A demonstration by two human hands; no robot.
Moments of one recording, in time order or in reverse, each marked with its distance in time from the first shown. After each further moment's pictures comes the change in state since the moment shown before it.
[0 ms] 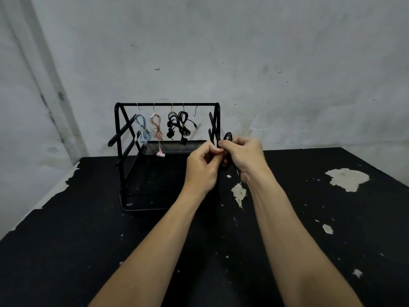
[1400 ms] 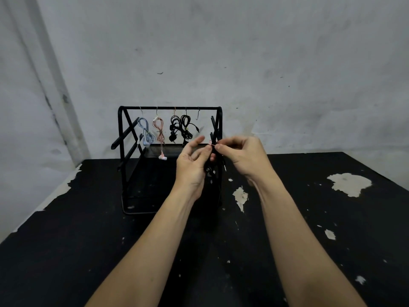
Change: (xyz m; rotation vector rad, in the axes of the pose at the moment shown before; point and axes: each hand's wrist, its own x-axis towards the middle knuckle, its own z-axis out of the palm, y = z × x) left_hand 0.009 0.015 -0.014 -0.469 0.155 -0.296; right_hand -0.007 -0.011 -0.010 -0.211 -0.189 -0.223
